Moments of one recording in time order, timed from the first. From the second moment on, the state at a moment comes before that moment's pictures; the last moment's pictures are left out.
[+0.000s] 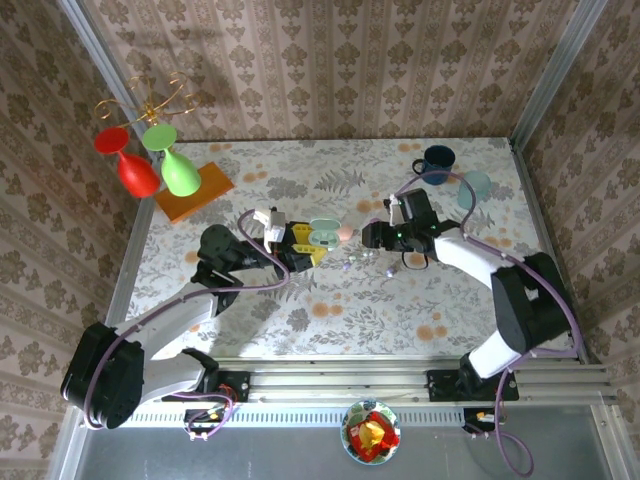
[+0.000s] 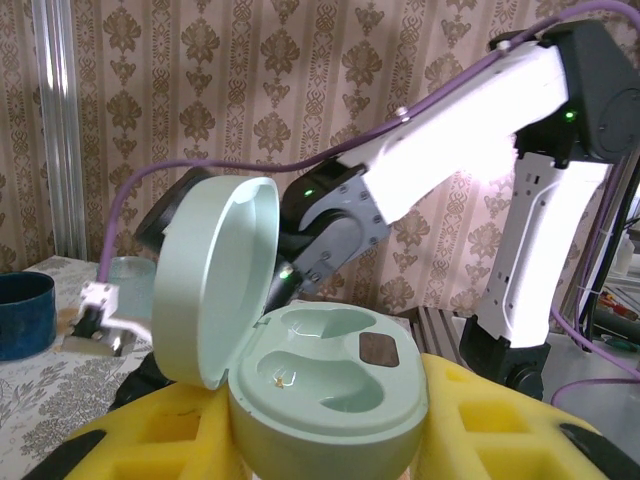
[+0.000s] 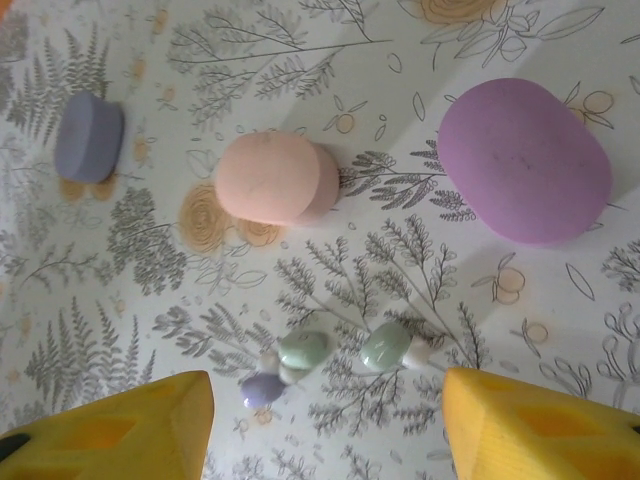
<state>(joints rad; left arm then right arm) -0.57 1.15 0.54 0.86 0.97 -0.32 0.33 1.61 0.94 -0.22 -0.31 0.42</state>
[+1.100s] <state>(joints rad) -0.57 1.10 0.54 0.83 0.92 -0.31 0.32 1.77 0.88 -0.07 -0.46 0.45</state>
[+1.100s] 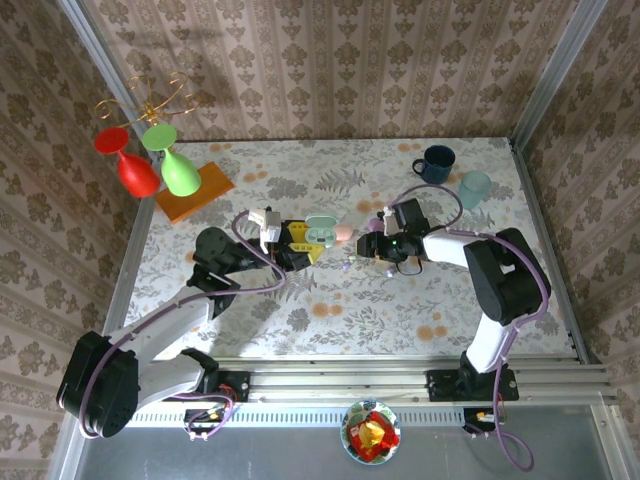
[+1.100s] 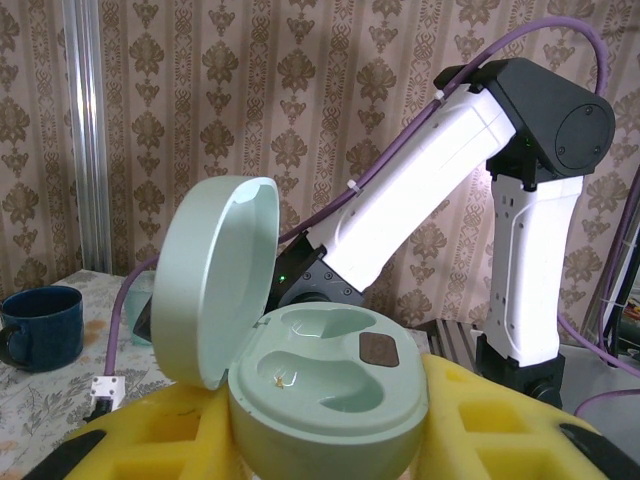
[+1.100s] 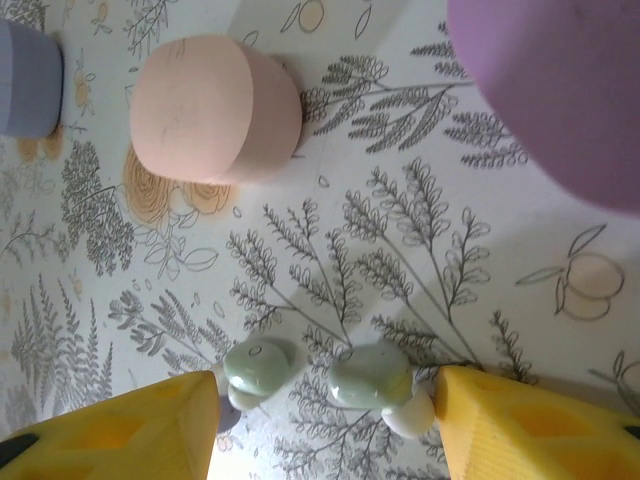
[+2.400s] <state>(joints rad) -0.57 1.13 0.54 0.84 0.92 -0.31 0.28 1.85 0.95 -0.08 -0.51 0.47</state>
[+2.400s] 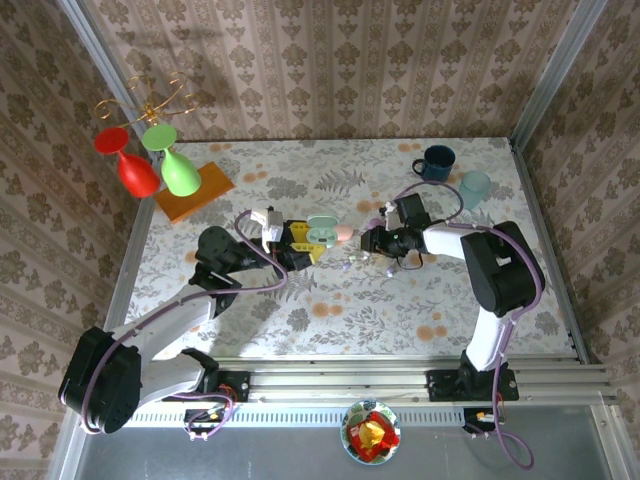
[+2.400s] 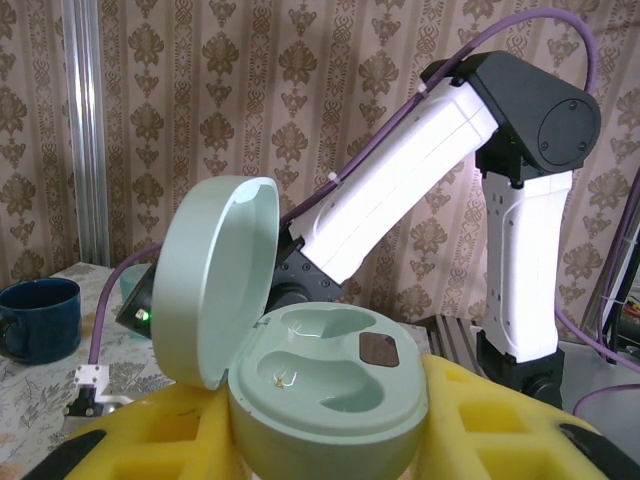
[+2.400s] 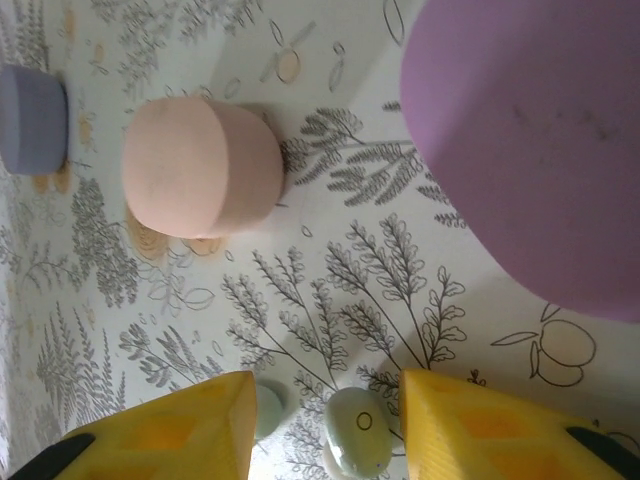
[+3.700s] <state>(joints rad) -0.57 1.15 0.53 0.87 0.91 -0.28 0.31 1.86 1.00 -0.20 -0.49 0.45</state>
